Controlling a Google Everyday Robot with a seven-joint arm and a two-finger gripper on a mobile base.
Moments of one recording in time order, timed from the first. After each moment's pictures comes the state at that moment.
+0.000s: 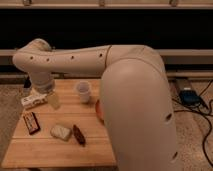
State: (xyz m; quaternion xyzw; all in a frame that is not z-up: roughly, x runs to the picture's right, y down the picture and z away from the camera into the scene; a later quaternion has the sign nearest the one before) arm -0.273 0.044 0.684 -0.27 -0.19 -0.36 0.87
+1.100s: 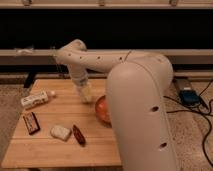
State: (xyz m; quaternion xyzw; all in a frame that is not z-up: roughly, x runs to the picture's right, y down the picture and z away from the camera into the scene) arm -0.109 0.021 0.806 -0.33 -0.07 -0.26 0.90
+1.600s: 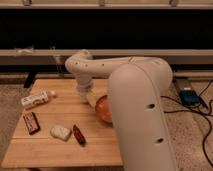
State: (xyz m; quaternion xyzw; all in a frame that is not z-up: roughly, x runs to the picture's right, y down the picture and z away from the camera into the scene) arm -0.094 0.050 0.844 -0.34 -0.06 -0.24 0.91
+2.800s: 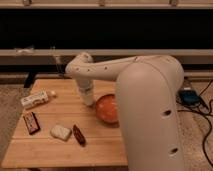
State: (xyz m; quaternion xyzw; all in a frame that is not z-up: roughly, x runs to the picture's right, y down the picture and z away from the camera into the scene) arm -0.100 0.030 0.822 -0.26 -0.04 -0.20 0.94
